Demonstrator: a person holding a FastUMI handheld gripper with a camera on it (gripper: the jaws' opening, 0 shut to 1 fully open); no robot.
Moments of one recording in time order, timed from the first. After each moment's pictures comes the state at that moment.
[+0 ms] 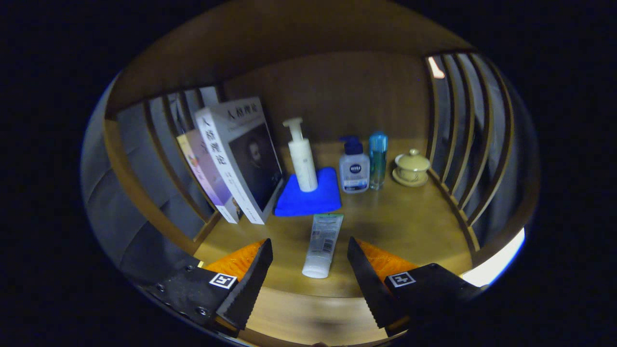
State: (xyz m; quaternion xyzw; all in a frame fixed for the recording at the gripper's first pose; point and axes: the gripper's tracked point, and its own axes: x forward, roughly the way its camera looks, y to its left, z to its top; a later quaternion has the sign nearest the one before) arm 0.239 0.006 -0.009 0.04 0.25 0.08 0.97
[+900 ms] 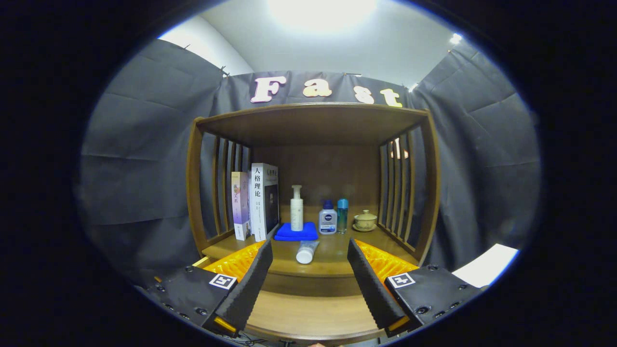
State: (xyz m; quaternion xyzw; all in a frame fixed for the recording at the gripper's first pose) arm 0.058 -0.007 0.008 -0.01 -0.02 0.00 1.00
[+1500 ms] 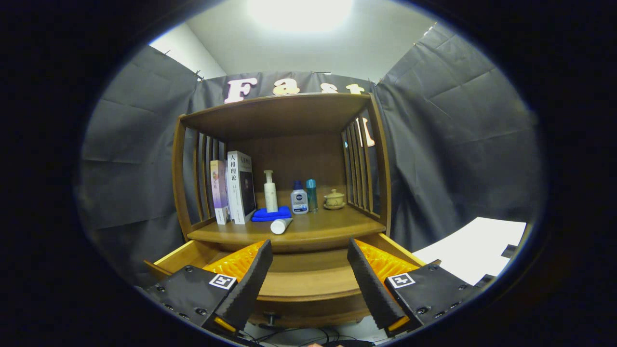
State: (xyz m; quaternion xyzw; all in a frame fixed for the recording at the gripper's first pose) arm -0.012 -0.045 -0.062 0.03 -0.01 -0.07 1.00
